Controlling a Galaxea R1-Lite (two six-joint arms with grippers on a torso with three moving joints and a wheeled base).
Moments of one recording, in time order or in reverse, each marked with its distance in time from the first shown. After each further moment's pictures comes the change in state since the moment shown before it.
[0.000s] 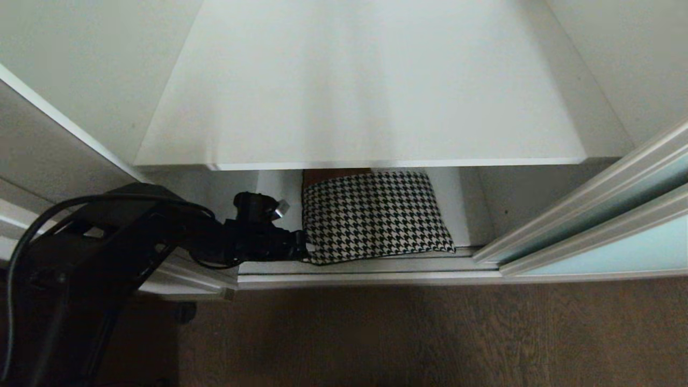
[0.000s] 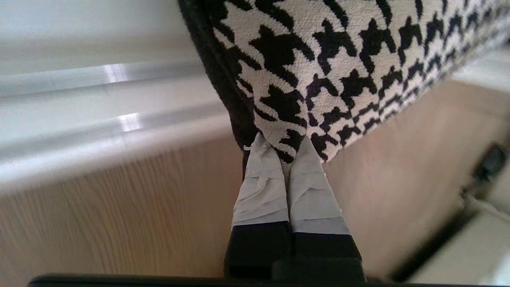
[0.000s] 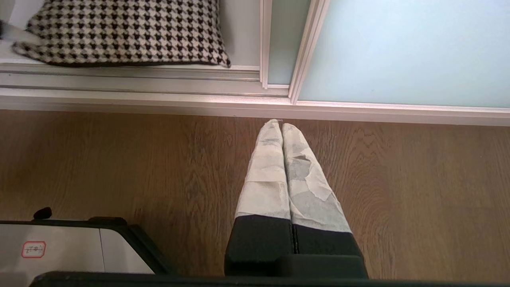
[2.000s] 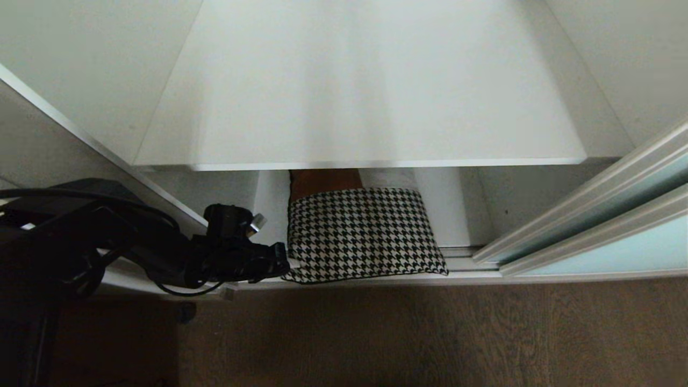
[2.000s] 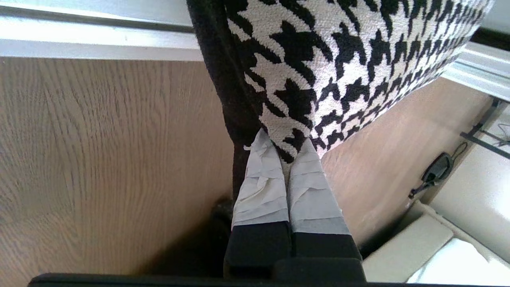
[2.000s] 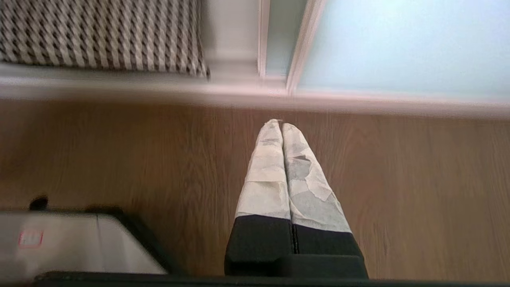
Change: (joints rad) left arm 0.042 -0.165 0.339 -0.136 -0.040 -0.143; right arm 0.000 0.008 -0.052 0.070 -0.015 -0.010
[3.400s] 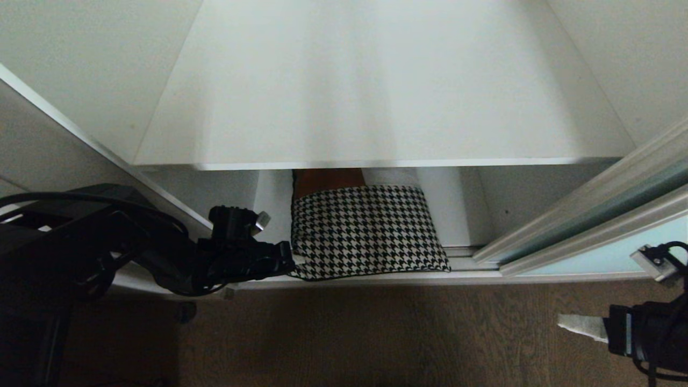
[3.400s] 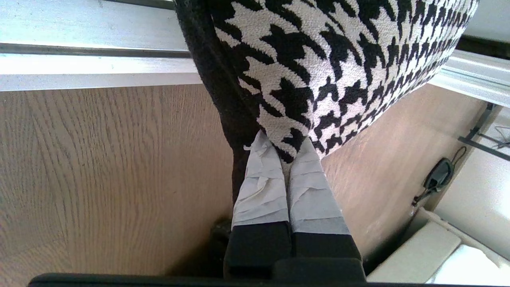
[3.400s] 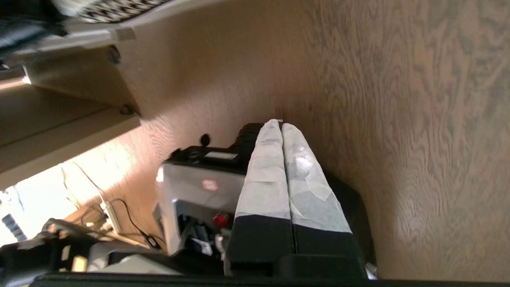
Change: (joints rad) left arm -0.020 0.027 0.013 -0.123 0.010 -0.007; right arm -0.029 1.314 -0.381 -0.304 0.465 0.309
